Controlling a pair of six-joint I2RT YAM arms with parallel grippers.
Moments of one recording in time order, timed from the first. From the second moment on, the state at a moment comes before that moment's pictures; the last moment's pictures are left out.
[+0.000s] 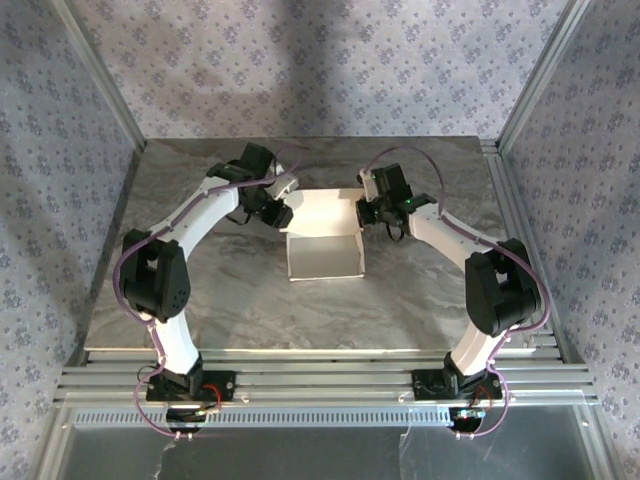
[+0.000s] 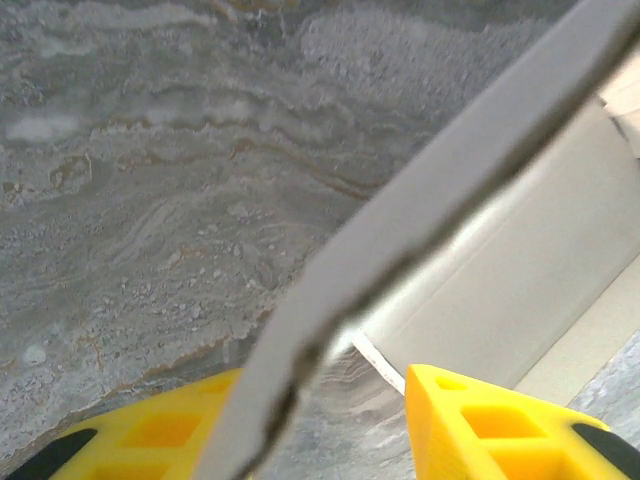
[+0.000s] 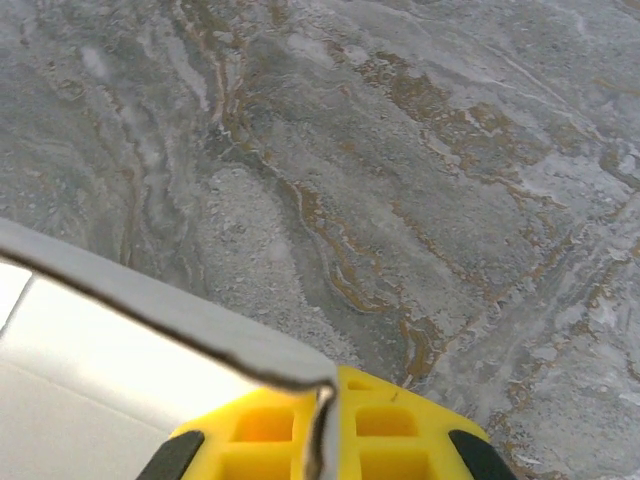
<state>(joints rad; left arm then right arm) -0.42 1.82 1.54 -0.89 0.21 0.20 0.43 1.69 1.21 -0.33 -0.10 0.07</state>
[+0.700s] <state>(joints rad) -0.23 1.92 1.62 -0.71 0.42 0.20 0.37 1.73 1.29 -0.41 -0.32 -0.08</state>
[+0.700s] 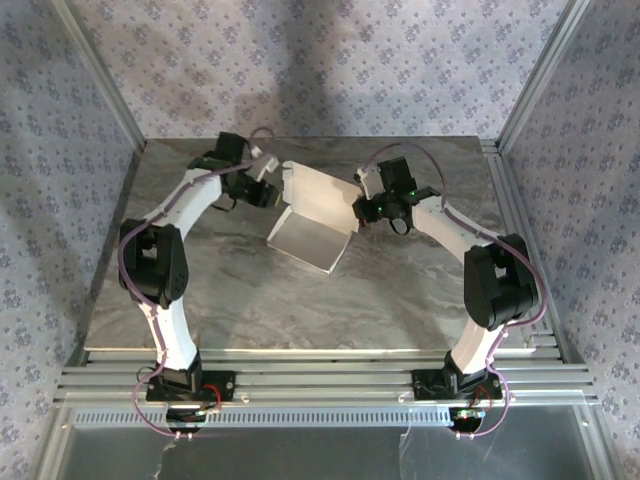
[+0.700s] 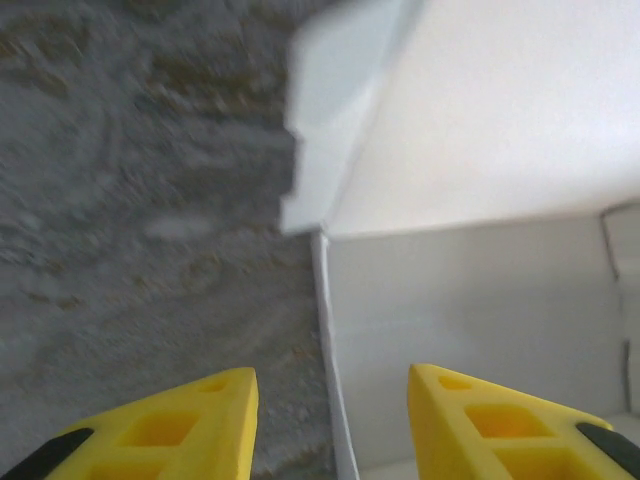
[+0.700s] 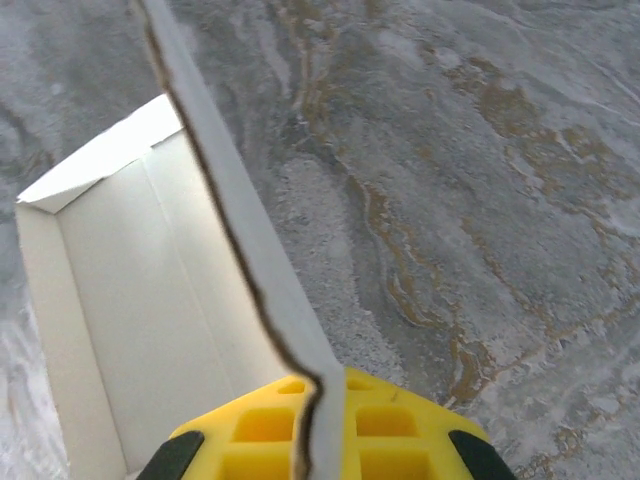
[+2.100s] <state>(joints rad) -0.25 2.13 1.81 -0.71 0.52 0.14 0.34 1.93 1.60 -0.69 -0.39 -0.16</state>
